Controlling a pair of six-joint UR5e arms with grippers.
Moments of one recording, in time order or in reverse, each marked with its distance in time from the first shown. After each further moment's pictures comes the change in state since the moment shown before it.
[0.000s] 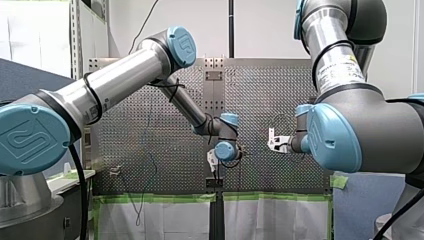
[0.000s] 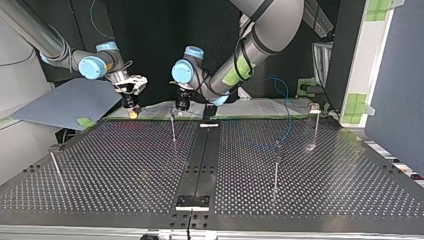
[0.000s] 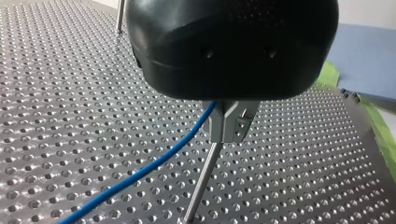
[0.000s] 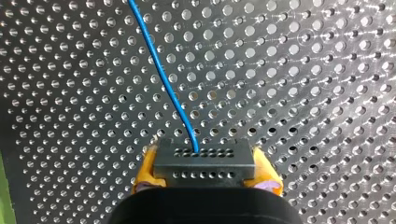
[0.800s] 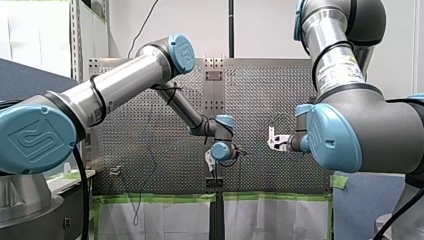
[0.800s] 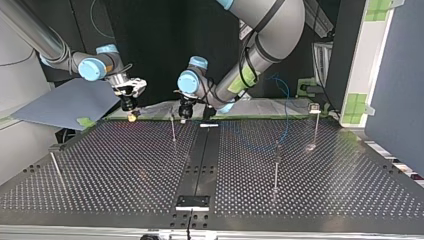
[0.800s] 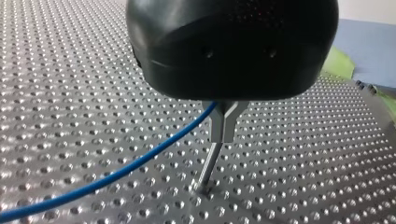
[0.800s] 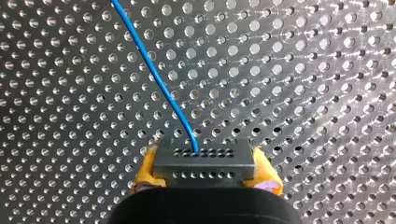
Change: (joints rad) left arm 0.058 -0.034 0.057 0.000 0.070 -0.017; right arm 0.001 0.011 -0.026 -0.023 0.001 0.007
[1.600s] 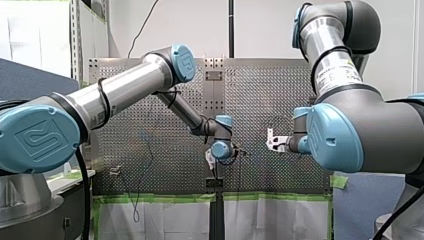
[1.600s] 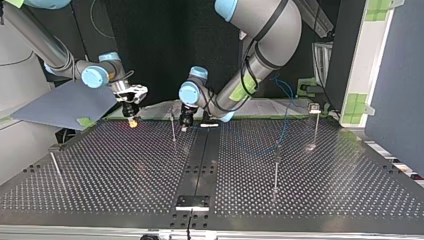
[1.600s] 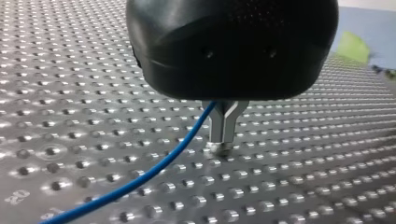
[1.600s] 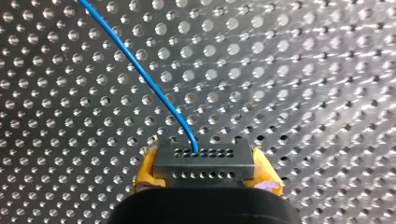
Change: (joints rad) left arm 0.032 -0.061 0.135 -0.058 0.026 -0.011; right arm 0.010 0.068 -0.099 0.015 0.012 -0.002
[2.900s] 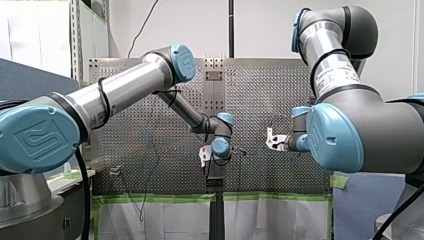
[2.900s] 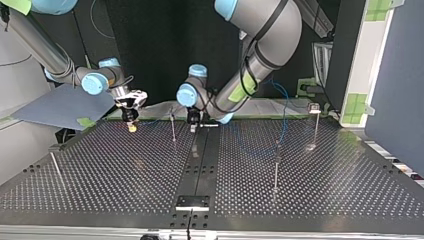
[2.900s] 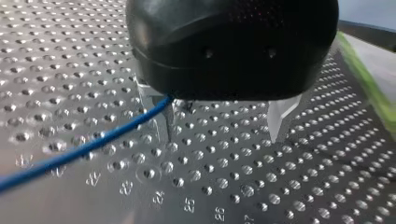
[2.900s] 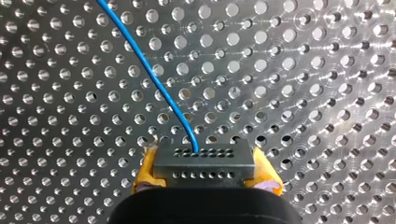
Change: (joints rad) left arm -0.009 0.007 0.014 -0.183 -0.149 0.149; right arm 0.003 0.025 -0.074 0.053 0.009 -0.004
